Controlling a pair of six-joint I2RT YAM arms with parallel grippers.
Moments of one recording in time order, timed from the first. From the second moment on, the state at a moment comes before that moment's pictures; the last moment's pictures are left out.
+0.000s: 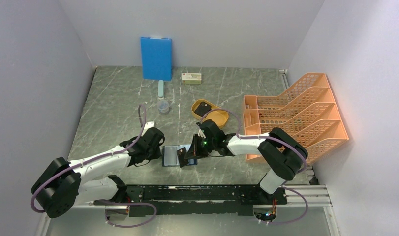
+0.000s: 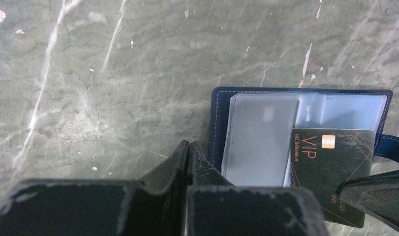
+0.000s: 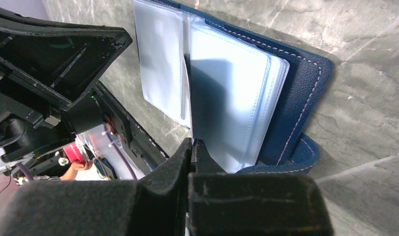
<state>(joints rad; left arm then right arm) -0.73 1.14 0.47 -0.33 -0.28 -0.83 0.84 1.62 0.66 0.17 -0.42 0.93</state>
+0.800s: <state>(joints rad) -0.73 1.18 0.45 -0.25 -0.24 -0.83 0.84 1.66 0.65 0.22 -0.46 0.95</state>
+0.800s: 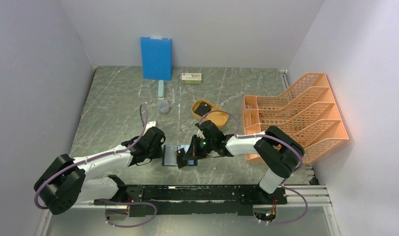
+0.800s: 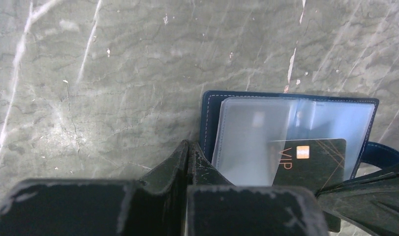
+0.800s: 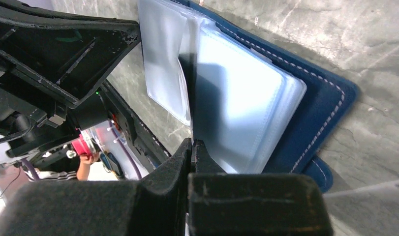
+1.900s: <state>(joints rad) -0.73 1.20 0.43 -0.17 -0.23 -0.82 0.85 1.68 0.61 0.36 -0.37 1.10</state>
